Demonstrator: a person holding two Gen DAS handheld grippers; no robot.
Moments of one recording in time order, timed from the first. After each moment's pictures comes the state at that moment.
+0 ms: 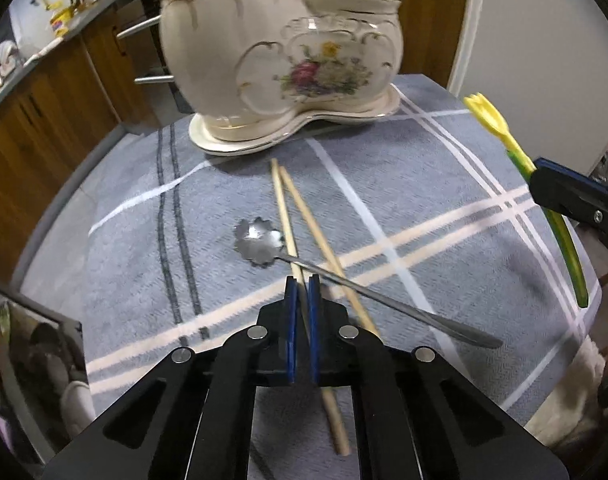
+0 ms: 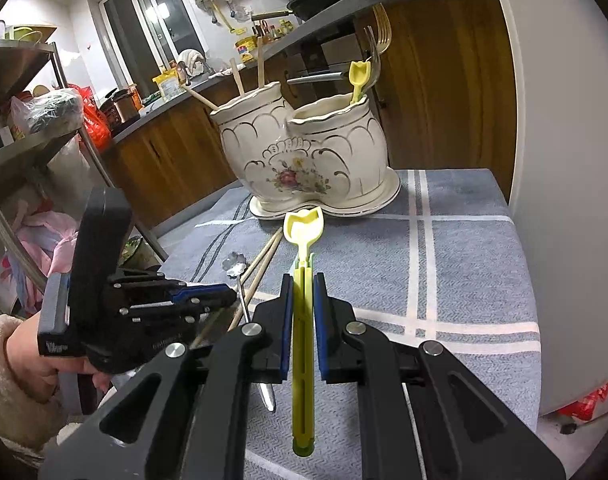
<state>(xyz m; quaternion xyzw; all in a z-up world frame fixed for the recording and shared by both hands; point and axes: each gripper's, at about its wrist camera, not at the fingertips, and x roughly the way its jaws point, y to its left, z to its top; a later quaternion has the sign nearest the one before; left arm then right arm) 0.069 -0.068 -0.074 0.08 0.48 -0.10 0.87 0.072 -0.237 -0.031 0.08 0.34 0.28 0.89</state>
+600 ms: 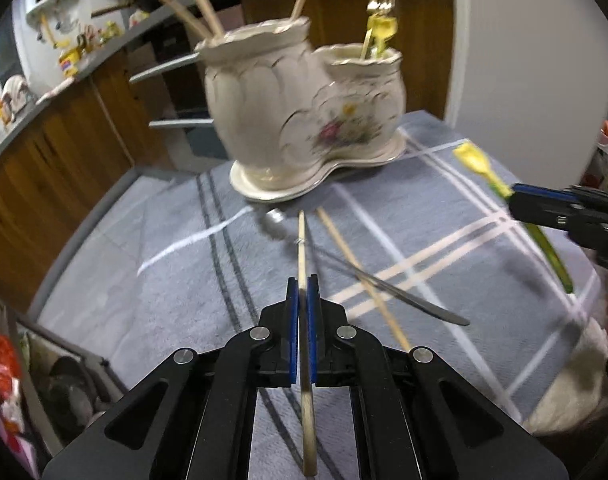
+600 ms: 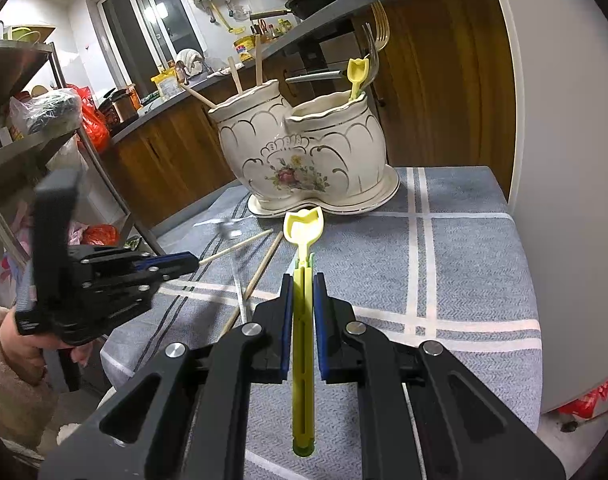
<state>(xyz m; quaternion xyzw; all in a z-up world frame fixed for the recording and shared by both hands) 0.047 -0.055 -0.038 0.12 0.41 -0.10 0.90 0.074 -0.235 -0.034 0.08 0.34 0.28 0.89</state>
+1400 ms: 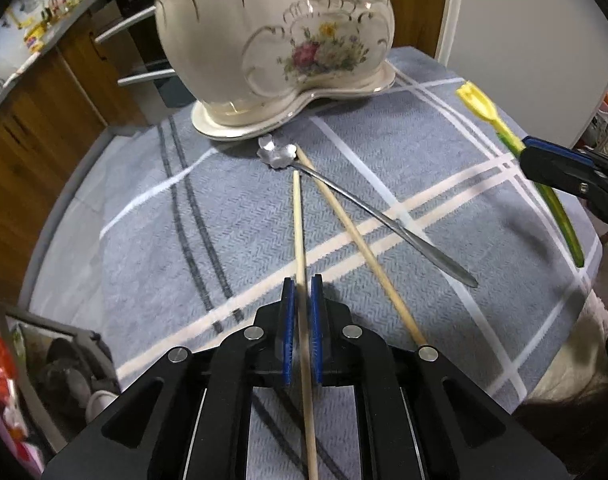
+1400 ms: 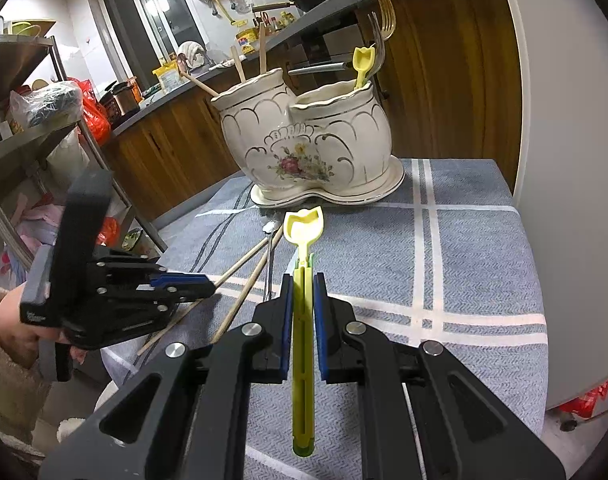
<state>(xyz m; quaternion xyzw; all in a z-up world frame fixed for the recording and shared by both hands) 0.066 -0.062 -0.072 0.13 0.51 -0.13 0.84 0.074 -0.231 -0.038 0.07 0.35 0.29 0.89</state>
